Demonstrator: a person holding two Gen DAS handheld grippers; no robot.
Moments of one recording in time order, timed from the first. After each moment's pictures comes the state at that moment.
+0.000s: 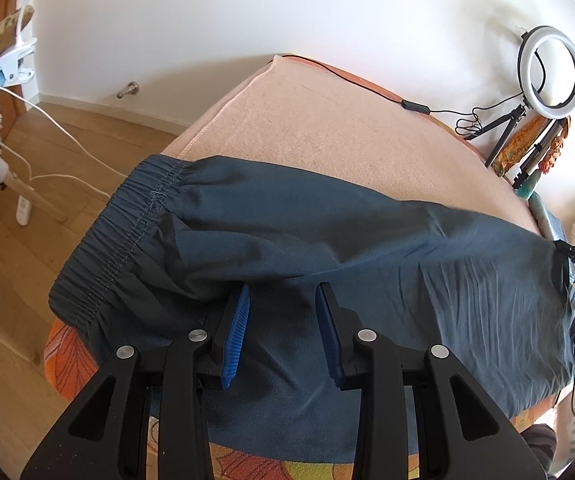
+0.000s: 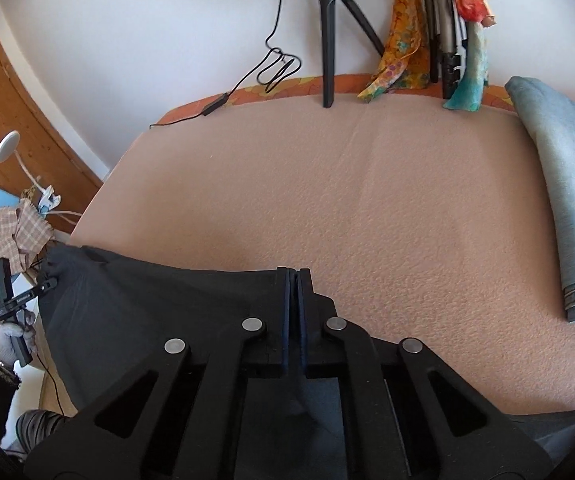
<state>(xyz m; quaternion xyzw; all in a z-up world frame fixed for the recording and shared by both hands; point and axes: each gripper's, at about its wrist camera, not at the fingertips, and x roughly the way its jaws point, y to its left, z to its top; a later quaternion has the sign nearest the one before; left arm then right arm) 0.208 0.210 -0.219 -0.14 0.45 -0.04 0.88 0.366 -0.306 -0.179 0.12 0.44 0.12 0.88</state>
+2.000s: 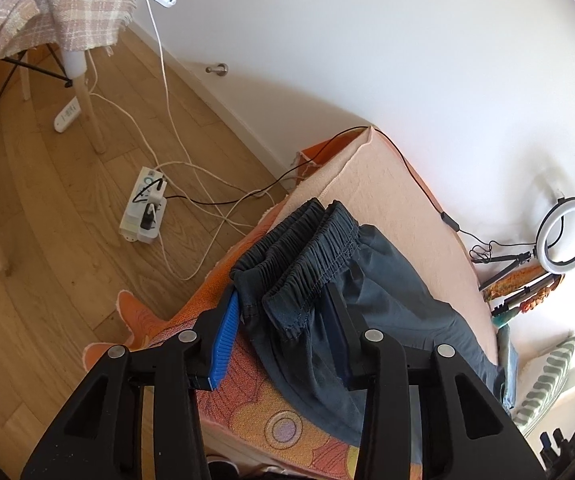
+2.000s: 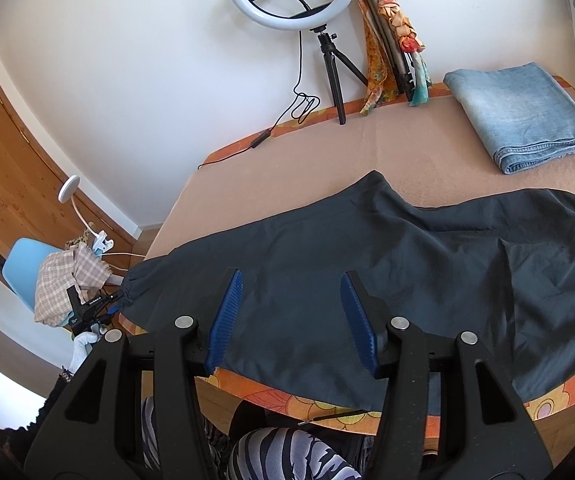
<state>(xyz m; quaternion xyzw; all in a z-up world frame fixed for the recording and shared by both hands) 0.164 0.315 -0.234 -0.37 0.37 0.04 0.85 0.158 -0.256 -0.091 0.22 0.37 0.09 0.90</state>
